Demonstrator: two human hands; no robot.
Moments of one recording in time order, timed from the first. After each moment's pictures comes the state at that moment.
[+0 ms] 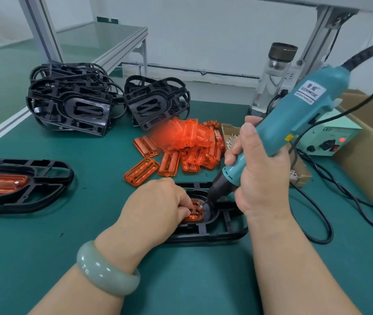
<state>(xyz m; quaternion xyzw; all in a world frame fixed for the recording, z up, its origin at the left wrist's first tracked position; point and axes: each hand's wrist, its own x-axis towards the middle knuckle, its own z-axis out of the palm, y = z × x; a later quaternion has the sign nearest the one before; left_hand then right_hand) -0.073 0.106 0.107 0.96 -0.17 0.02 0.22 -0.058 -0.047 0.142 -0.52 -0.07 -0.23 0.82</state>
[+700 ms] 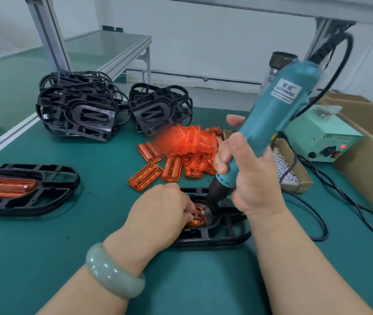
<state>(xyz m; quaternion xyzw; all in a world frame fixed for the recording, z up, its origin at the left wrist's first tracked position) -0.073 0.104 0.110 0.96 -0.19 0.00 0.19 -0.050 -0.045 0.145 -0.51 -0.18 -0.12 0.83</state>
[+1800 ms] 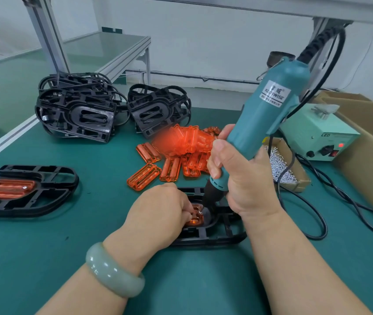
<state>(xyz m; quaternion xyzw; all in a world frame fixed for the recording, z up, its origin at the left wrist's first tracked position) -0.075 0.102 0.110 0.96 -0.17 0.01 0.20 -0.053 -0.041 0.142 -0.54 -0.19 -0.13 0.81</state>
